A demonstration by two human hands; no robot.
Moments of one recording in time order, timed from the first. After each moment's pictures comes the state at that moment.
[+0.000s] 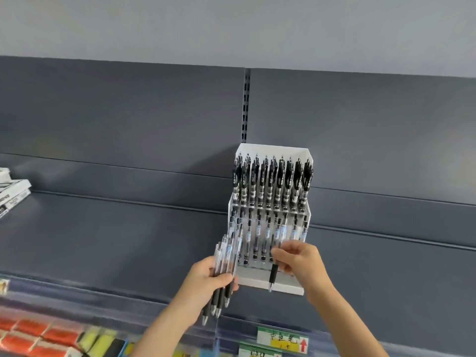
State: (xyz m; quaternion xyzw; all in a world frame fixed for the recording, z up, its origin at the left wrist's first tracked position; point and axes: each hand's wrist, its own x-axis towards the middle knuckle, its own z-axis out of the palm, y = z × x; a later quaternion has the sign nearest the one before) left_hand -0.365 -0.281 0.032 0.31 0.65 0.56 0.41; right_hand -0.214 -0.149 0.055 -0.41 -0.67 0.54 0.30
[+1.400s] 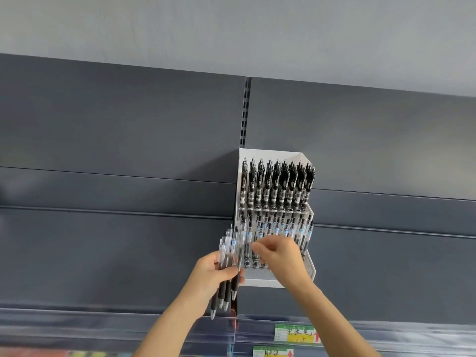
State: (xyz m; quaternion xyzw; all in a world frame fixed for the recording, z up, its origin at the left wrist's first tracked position) left_hand -0.403 -0.291 0.046 0.34 0.59 0.57 0.46; right_hand -0.273 -0.202 0.073 -0.41 -0.78 0.36 0.31
